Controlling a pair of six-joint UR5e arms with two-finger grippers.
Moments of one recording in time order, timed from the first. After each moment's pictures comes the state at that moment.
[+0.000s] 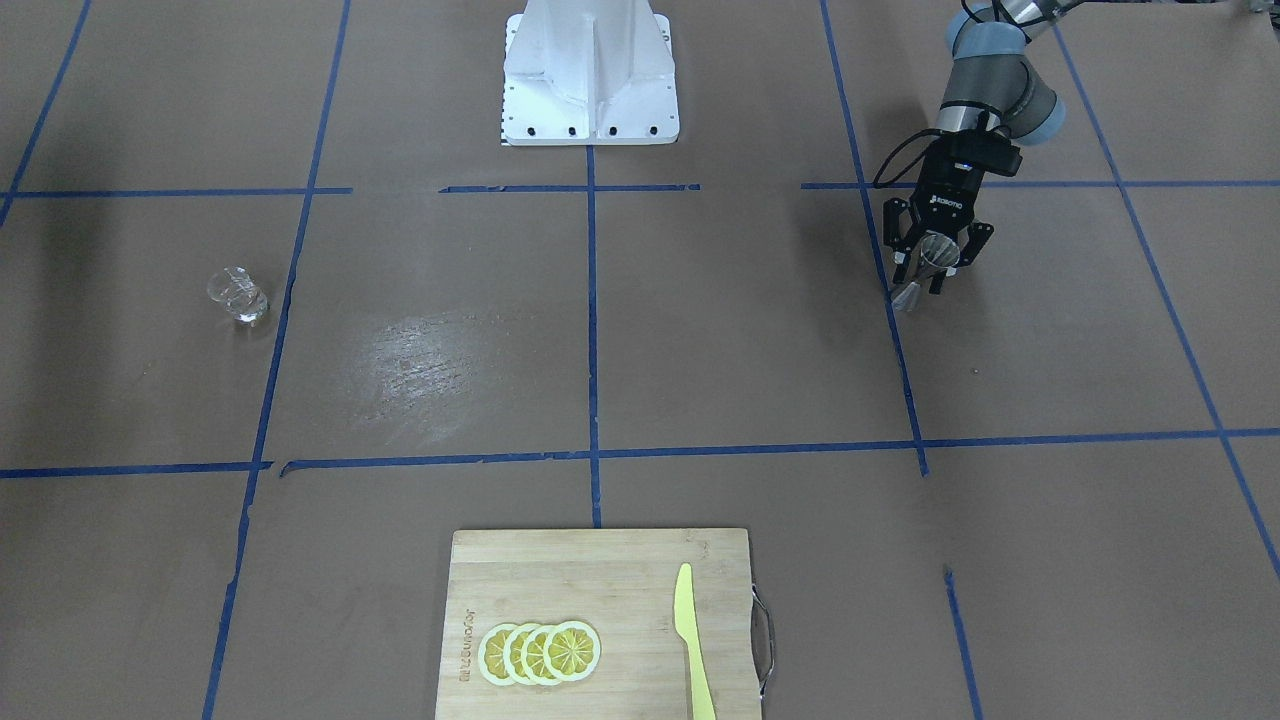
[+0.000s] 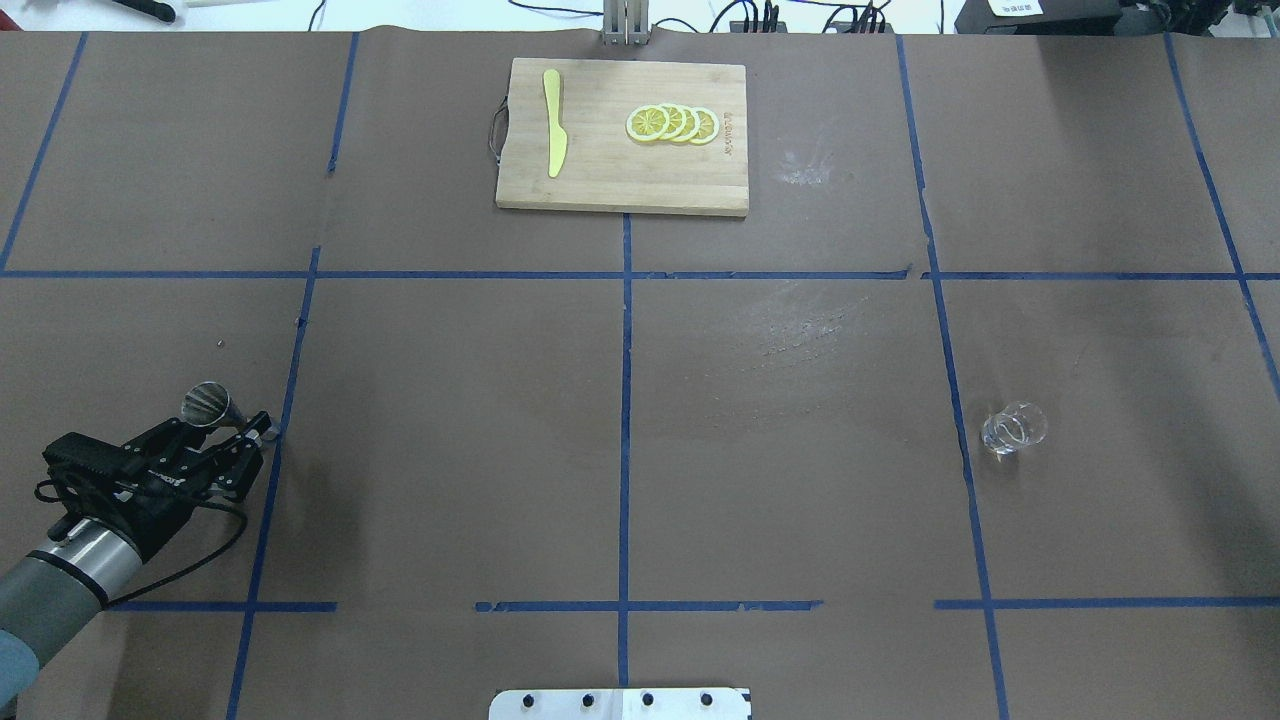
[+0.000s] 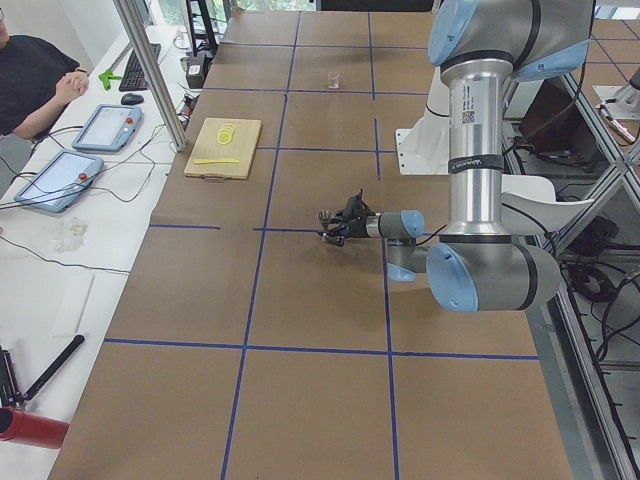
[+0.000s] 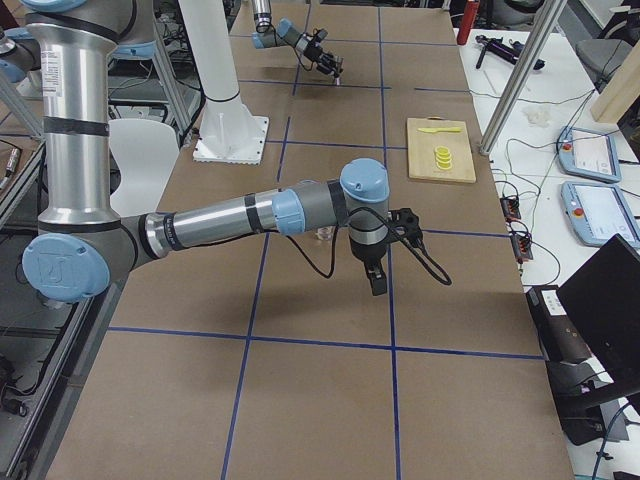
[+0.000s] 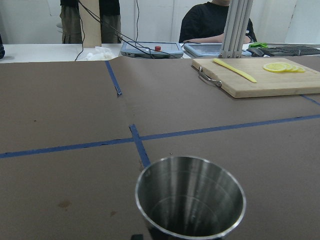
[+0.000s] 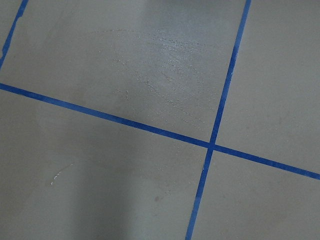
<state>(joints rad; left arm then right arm) -0.17 -1.43 -1.57 -3.11 -0.75 -0.95 1.51 -1.61 1.88 -1.57 2.28 -0.04</state>
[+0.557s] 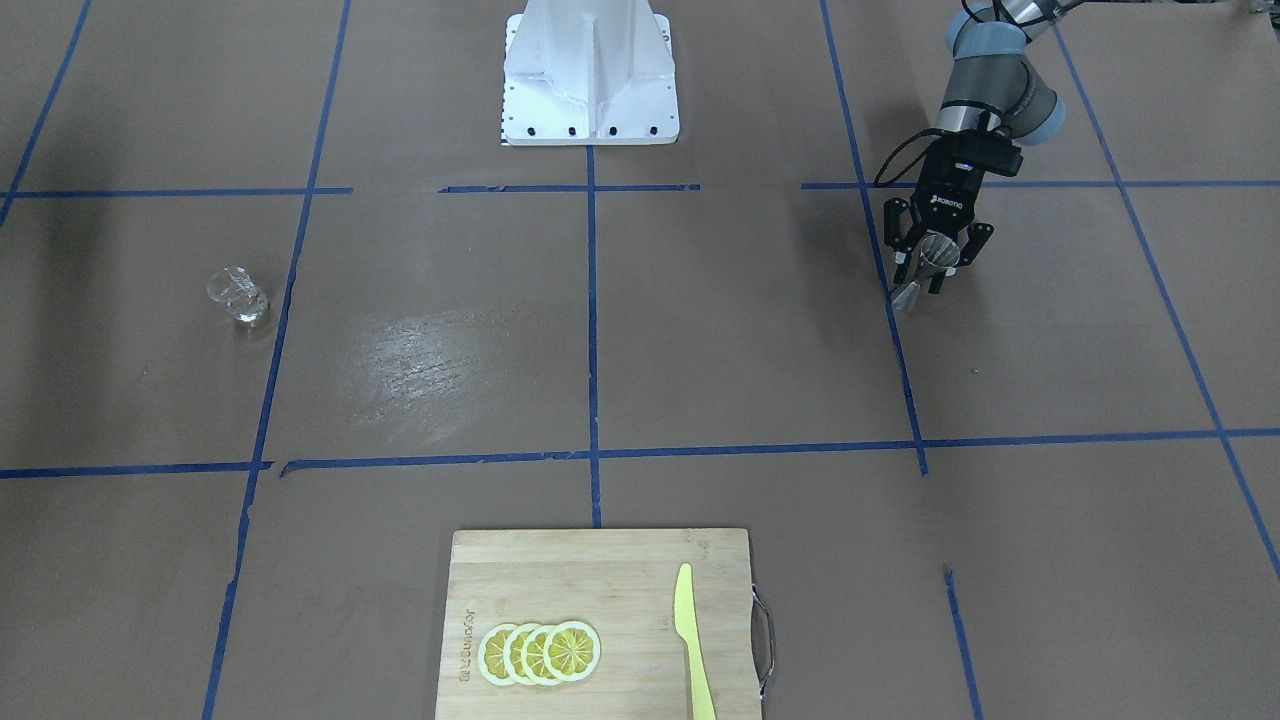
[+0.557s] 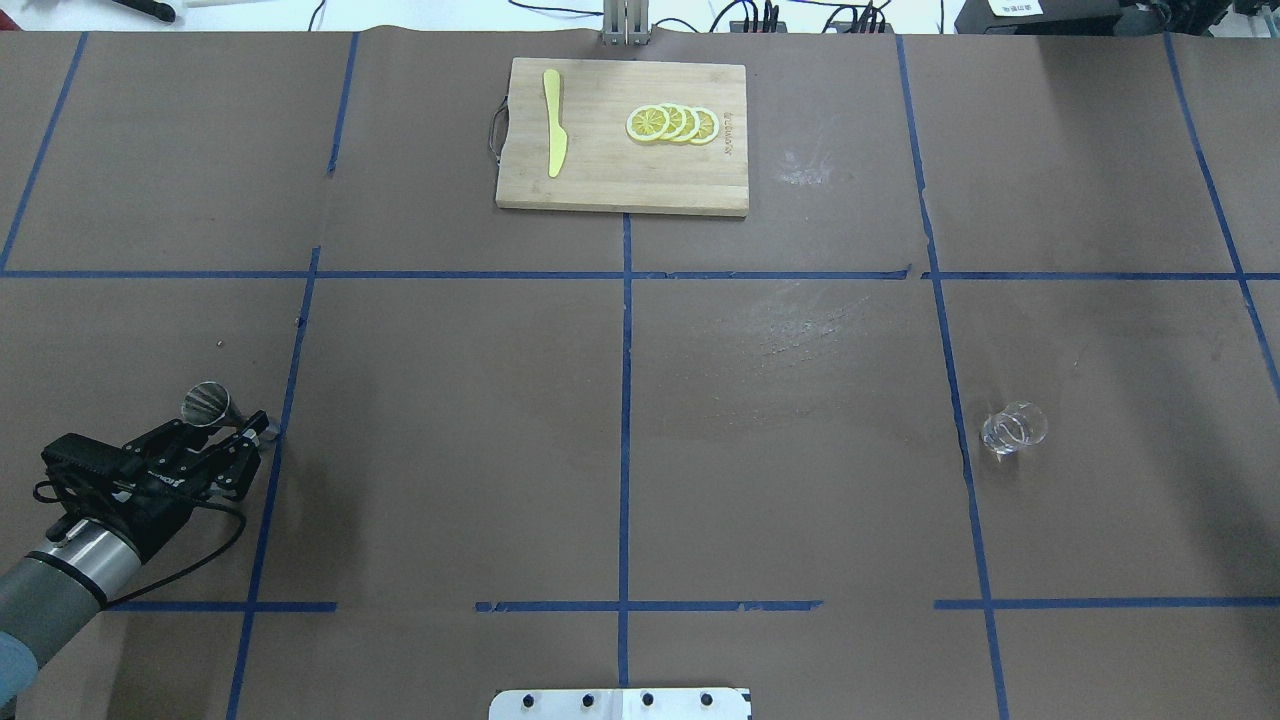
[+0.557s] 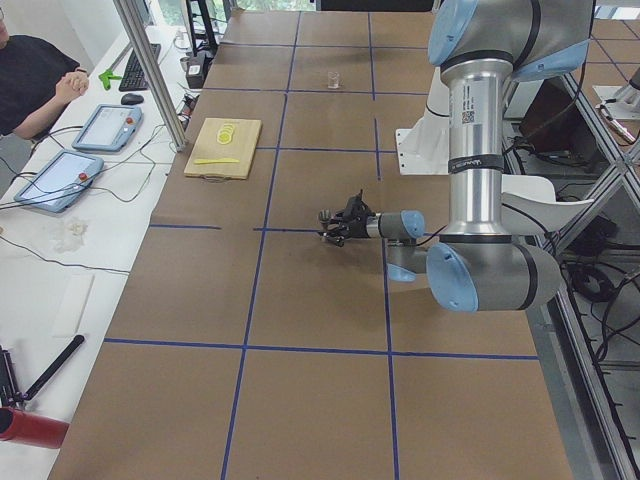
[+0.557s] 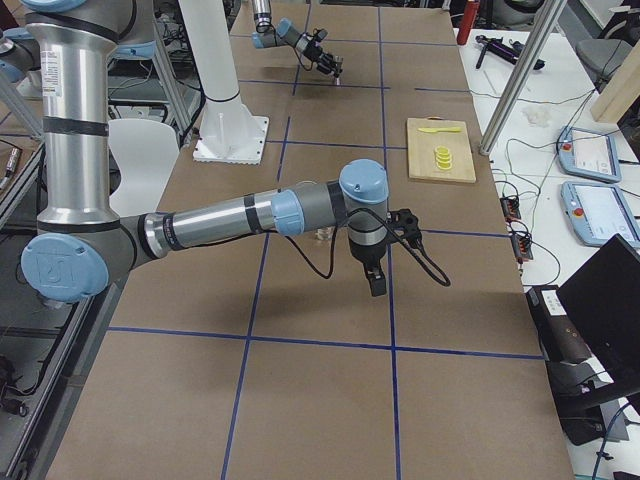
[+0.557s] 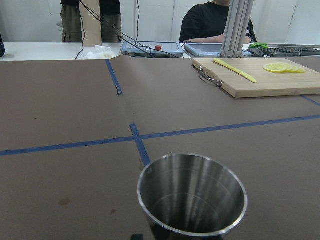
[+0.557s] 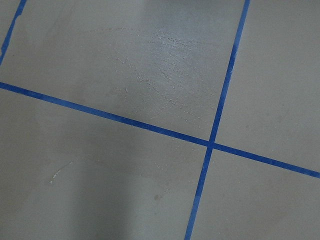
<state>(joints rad) -0.17 -1.43 -1.57 -3.11 -0.75 -0.96 1.51 -1.61 1.88 -1.57 2.28 -0.05</state>
